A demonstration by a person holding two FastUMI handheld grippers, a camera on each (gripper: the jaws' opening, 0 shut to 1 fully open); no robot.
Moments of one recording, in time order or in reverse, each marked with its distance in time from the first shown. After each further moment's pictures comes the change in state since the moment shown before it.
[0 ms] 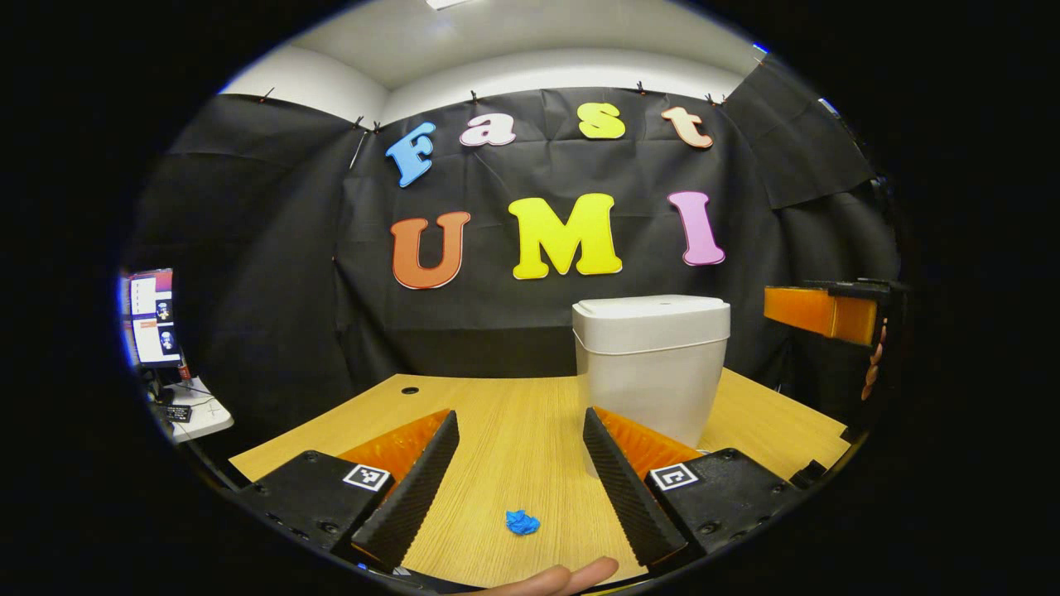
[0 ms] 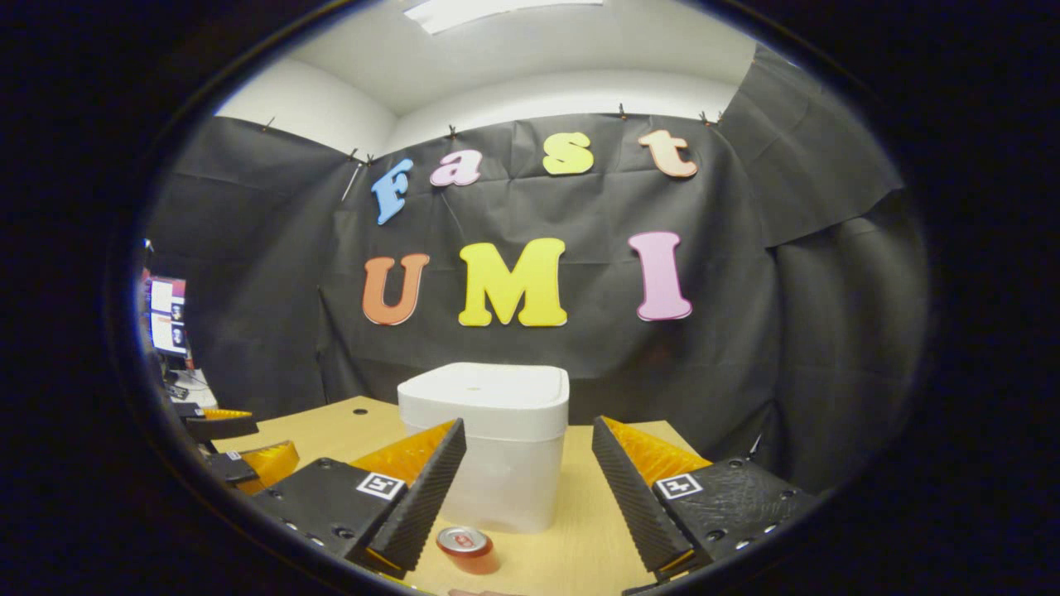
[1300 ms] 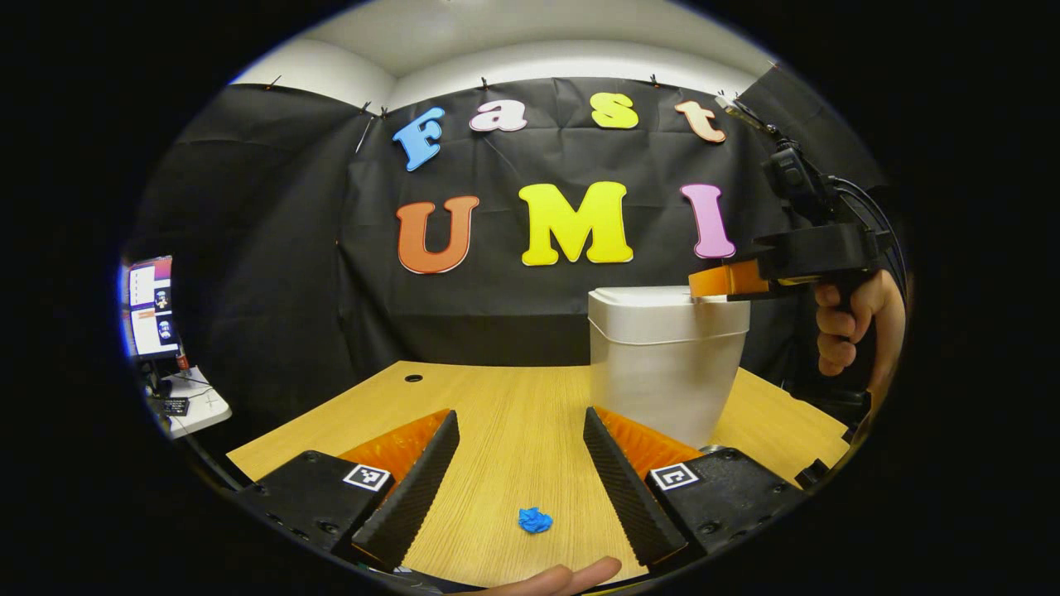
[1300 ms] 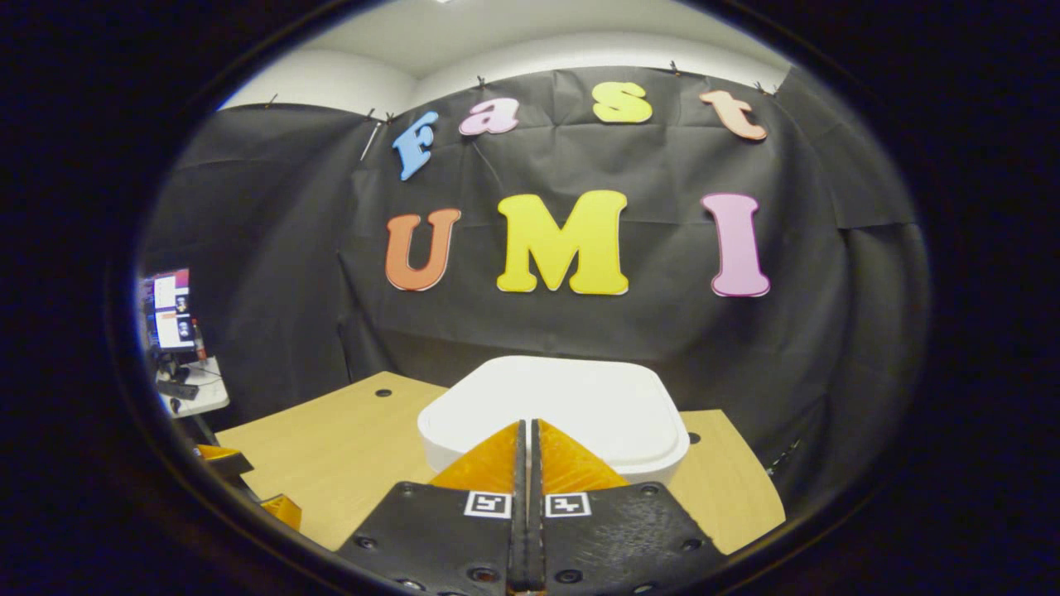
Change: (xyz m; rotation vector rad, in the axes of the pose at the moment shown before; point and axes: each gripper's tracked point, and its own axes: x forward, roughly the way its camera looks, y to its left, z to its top) left arm 0.015 0.021 -0.014 -0.027 0.053 0.011; right arm 0.107 0.073 -0.011 -0.043 0.194 0.110
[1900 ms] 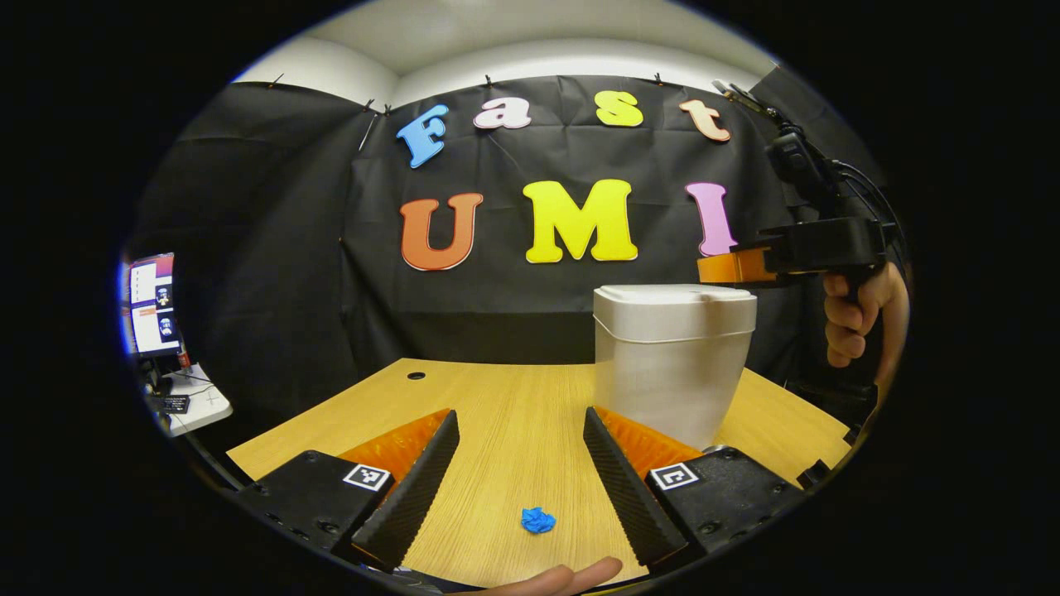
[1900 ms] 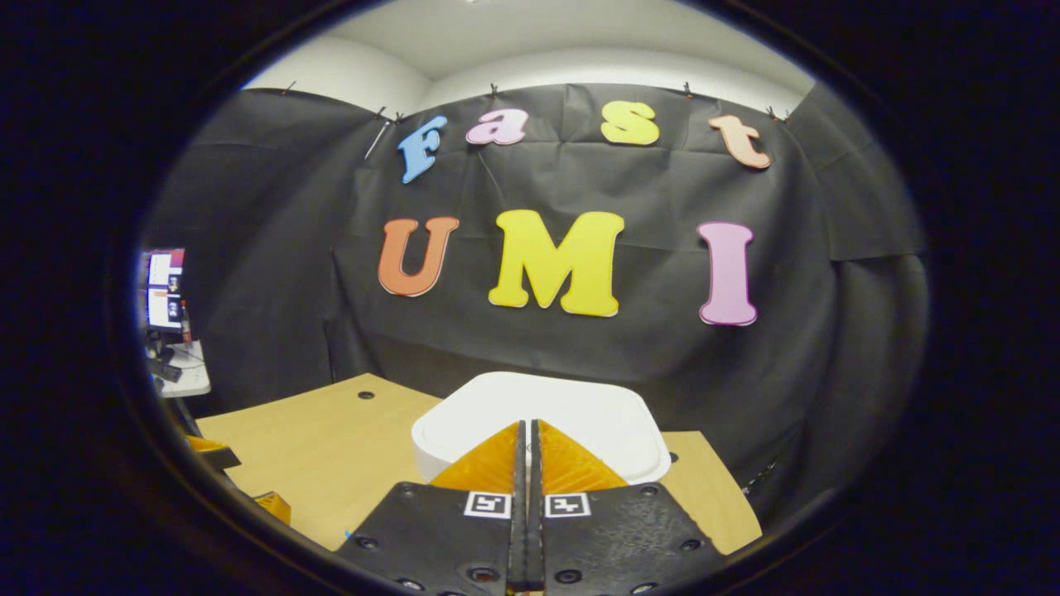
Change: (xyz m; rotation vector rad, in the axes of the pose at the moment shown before) left arm 0.004 0.005 -0.001 -0.004 0.006 0.014; right arm -0.005 0.003 0.018 -0.072 -0.063 -0.053
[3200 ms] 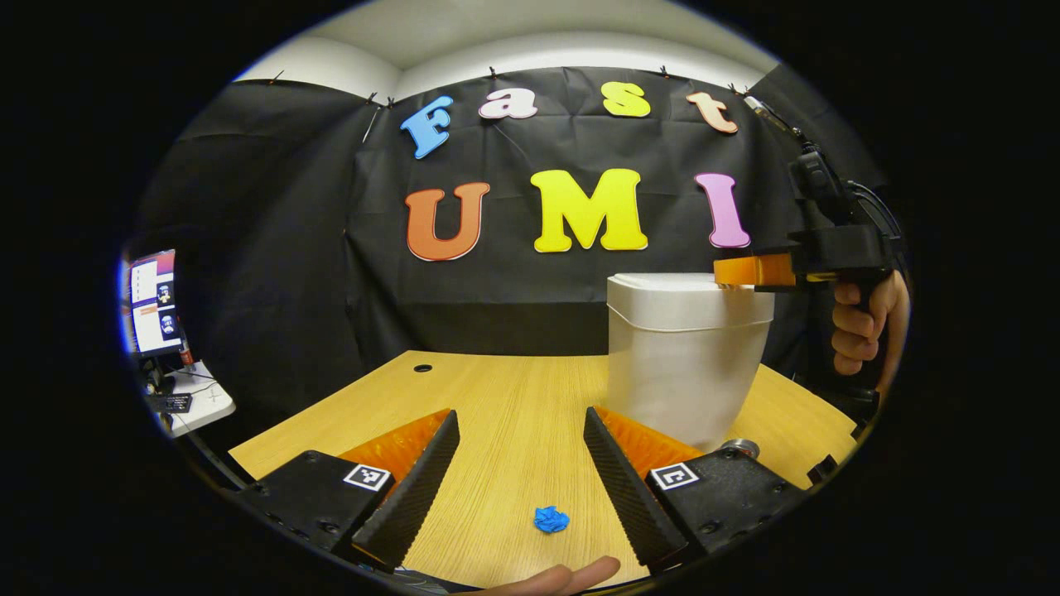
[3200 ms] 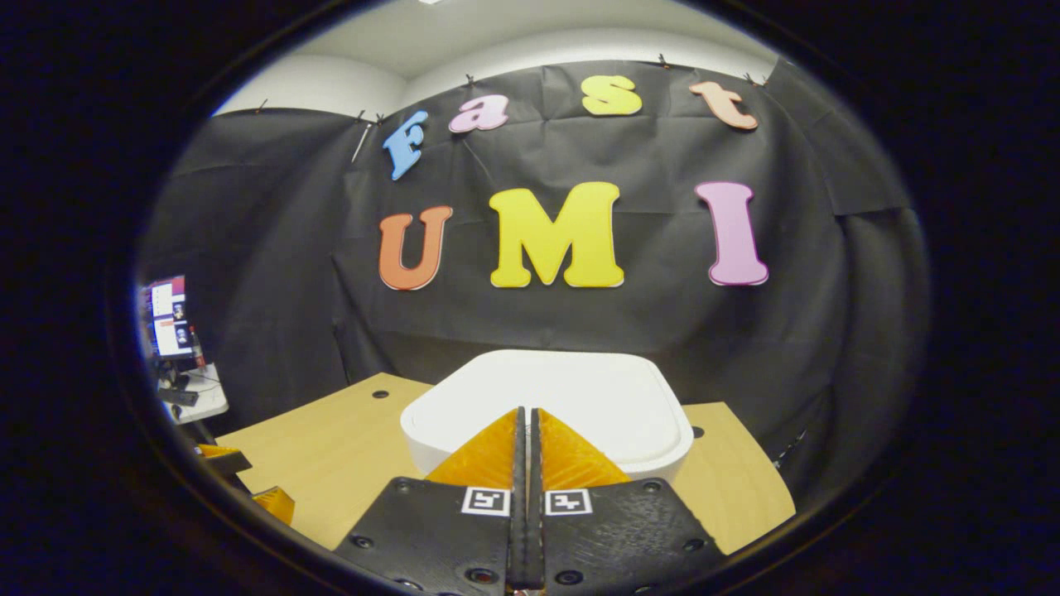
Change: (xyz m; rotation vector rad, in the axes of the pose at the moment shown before) left arm 0.014 0.013 -0.012 -0.004 0.035 0.023; right arm 0.012 -0.011 -0.027 0.121 0.065 0.039
